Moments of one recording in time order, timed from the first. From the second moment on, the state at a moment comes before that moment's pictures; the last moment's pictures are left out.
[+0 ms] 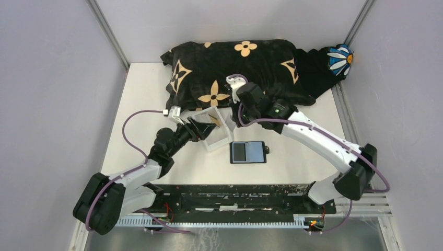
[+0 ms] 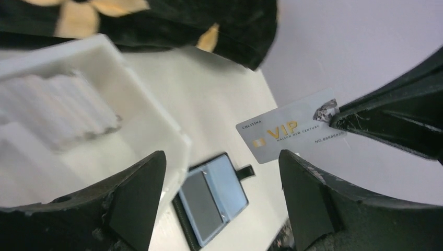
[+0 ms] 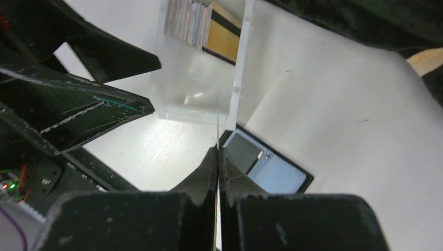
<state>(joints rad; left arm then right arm) -0.47 1.07 0.29 0.72 0.16 -0.82 0.85 1.53 1.48 -0.67 0.13 0.24</state>
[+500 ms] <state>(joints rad) -0.57 1.15 0.25 1.01 0.54 -0.76 0.84 1.33 1.31 -0.71 -0.07 0.35</state>
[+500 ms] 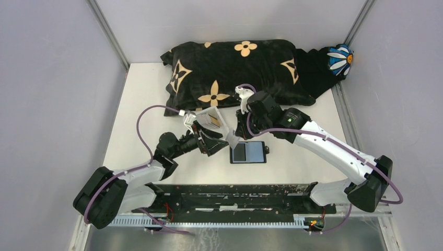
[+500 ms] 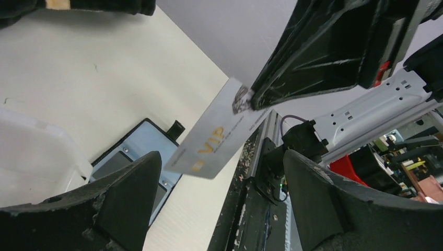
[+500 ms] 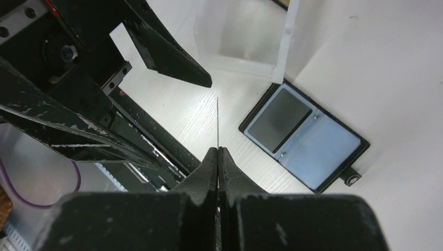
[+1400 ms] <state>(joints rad) -0.58 1.36 0.33 1.13 0.80 -0.74 0.70 1.32 1.22 -0.65 -0.52 0.44</state>
